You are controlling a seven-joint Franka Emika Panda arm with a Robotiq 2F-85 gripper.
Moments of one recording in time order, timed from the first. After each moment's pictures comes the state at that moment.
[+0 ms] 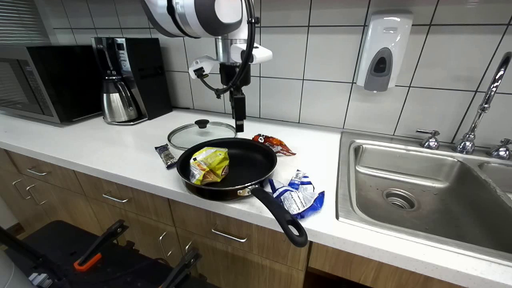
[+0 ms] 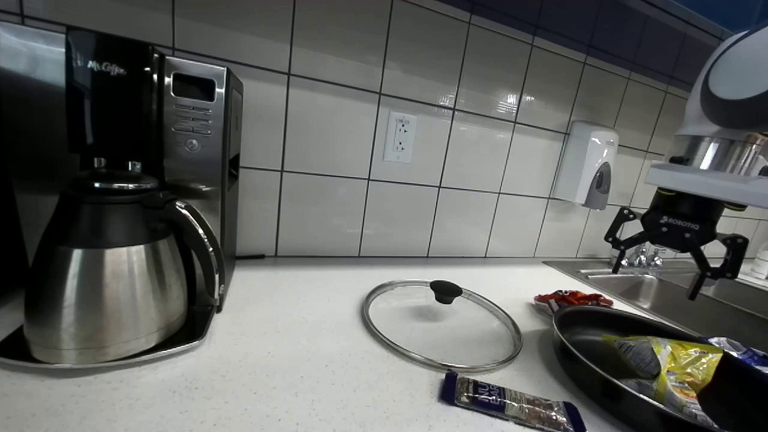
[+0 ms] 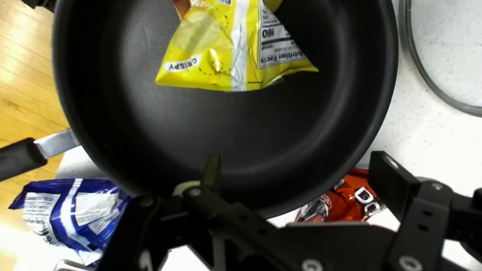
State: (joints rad) arm -0.08 0.04 -0.09 -2.37 0.05 2.47 0.75
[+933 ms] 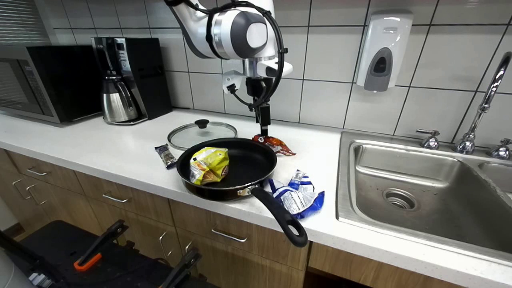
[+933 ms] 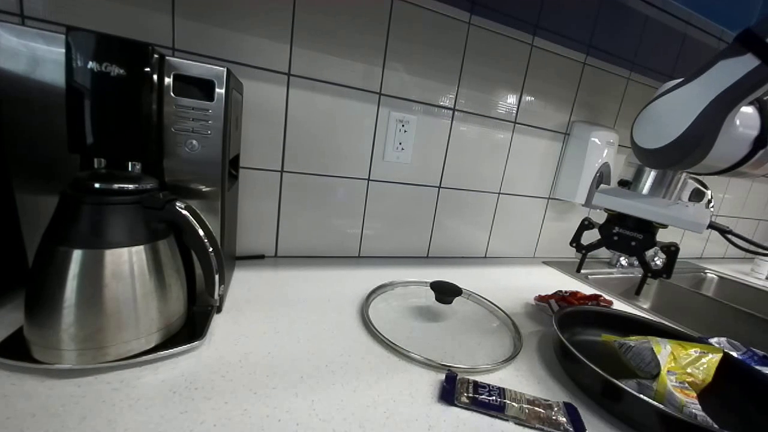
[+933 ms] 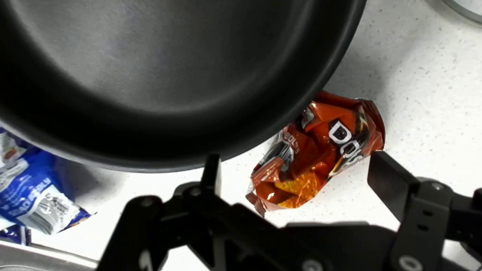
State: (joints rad) arm -0.08 0.32 -0.13 -2.11 0.05 2.54 0.75
